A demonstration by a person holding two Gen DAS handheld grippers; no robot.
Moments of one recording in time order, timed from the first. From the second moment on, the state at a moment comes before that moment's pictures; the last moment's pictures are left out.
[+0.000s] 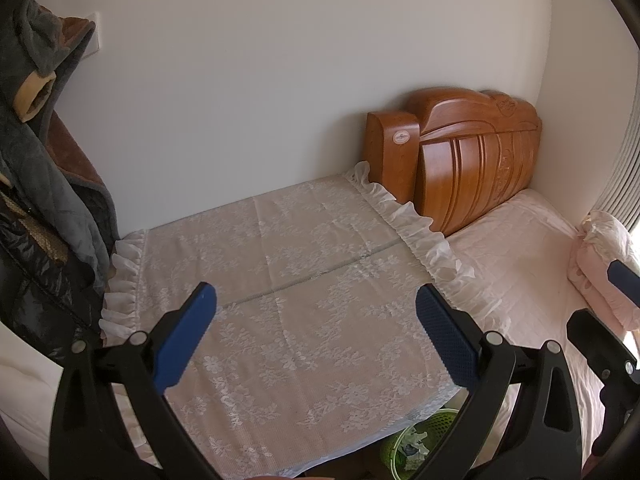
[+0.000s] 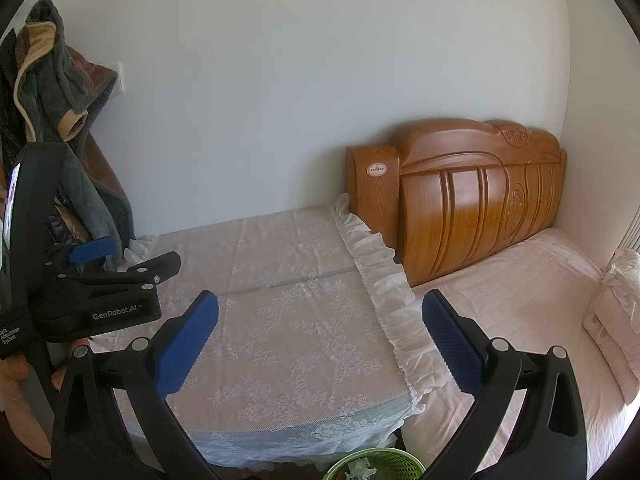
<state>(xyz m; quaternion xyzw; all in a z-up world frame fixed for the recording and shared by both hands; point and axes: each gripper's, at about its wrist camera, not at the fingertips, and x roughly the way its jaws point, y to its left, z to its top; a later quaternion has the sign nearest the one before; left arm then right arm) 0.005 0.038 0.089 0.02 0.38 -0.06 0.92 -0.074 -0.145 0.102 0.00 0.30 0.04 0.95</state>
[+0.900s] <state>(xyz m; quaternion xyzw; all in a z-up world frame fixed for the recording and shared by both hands) 0.016 0.042 0.079 0.03 0.38 -0.05 0.92 -0.070 -0.144 0.092 0.00 0.32 0.04 0.95</state>
